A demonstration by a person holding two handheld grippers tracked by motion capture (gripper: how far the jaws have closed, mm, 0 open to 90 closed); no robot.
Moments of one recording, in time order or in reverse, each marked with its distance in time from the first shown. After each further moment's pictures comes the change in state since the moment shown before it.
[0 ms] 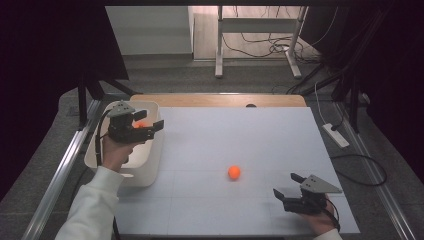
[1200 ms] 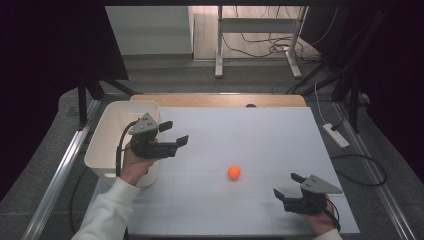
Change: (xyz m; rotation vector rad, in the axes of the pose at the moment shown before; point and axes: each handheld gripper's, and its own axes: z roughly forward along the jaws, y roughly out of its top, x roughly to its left) left arm -0.061 -0.006 0.014 -0.035 -0.155 0.106; right arm 0.000 0.000 -0.001 -0.005 0.000 0.001
